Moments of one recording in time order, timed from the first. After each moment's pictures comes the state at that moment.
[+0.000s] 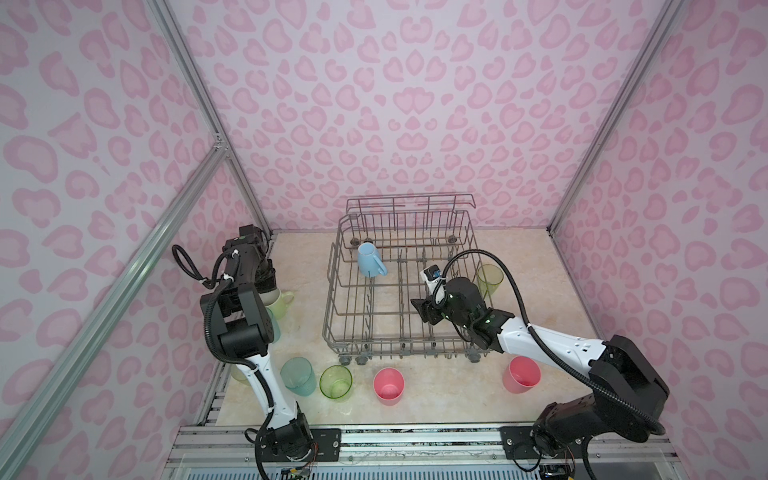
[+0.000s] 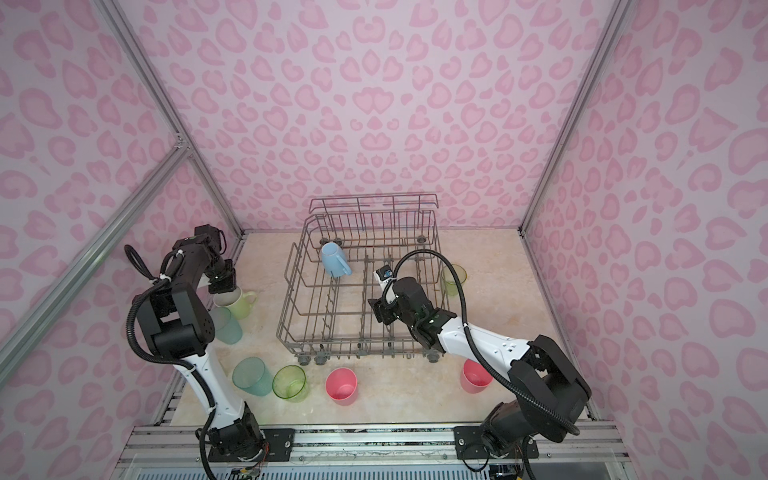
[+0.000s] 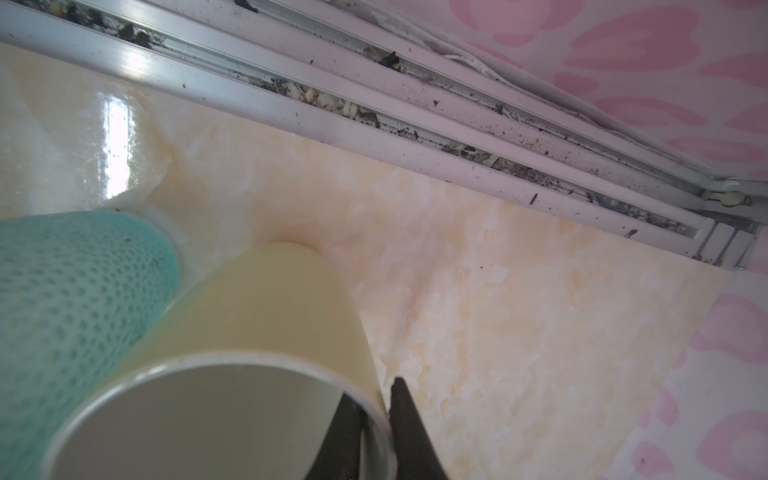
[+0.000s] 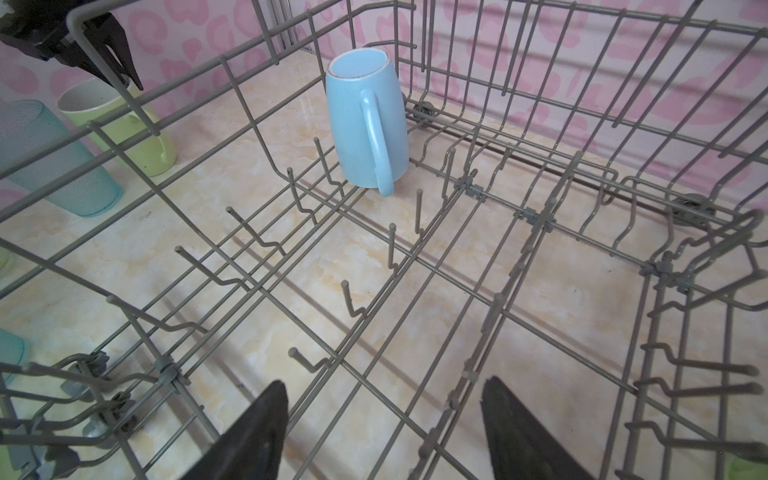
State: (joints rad) left arm 0.31 2.05 1.76 -1.05 -0.12 -1.53; right arm 0.73 1.47 0.86 0.12 0.04 0.09
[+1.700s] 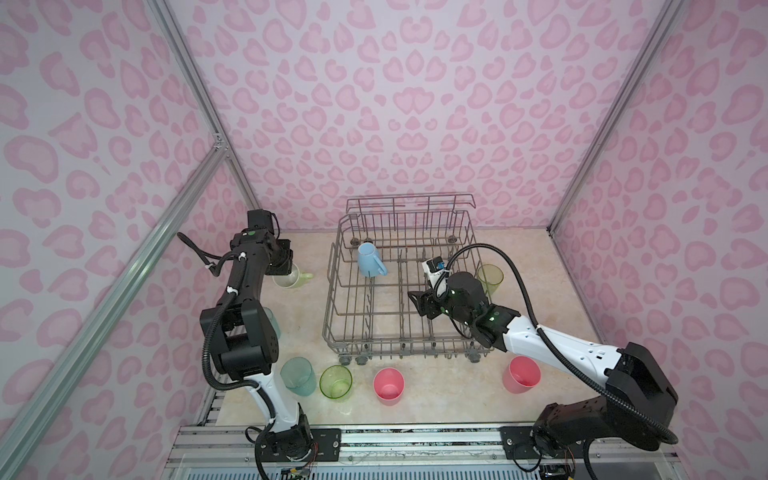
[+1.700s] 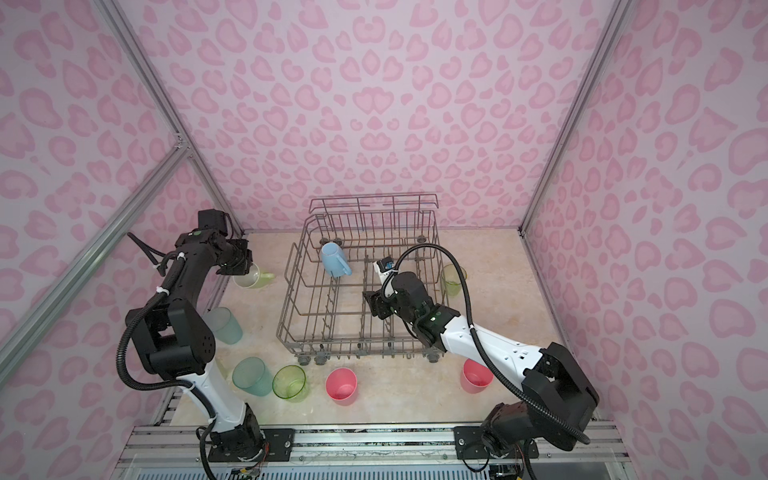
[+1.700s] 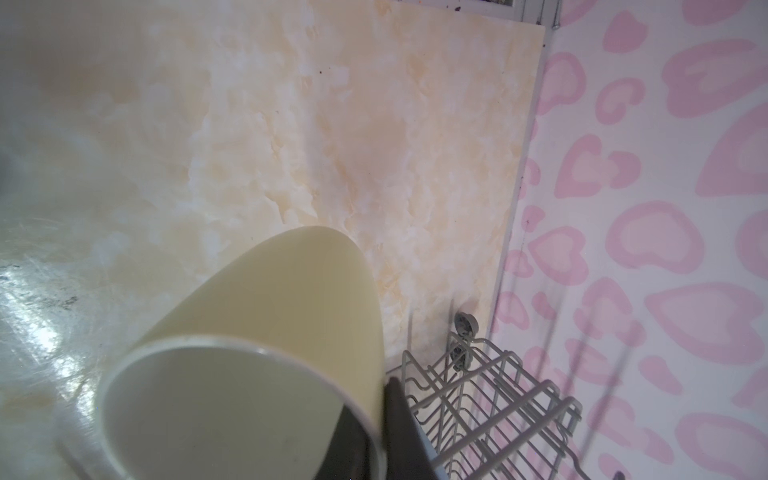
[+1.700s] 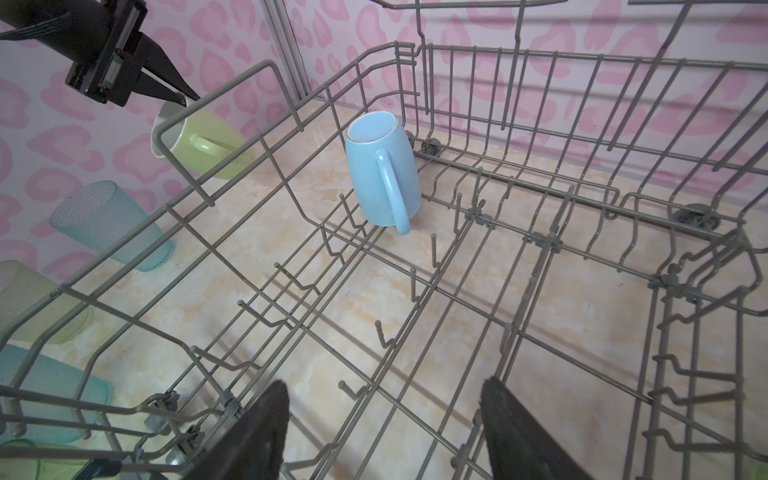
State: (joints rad) left arm 0.20 1.85 1.70 -0.89 0.10 -1.37; right arm 0.76 1.43 0.93 0.06 0.05 0.21
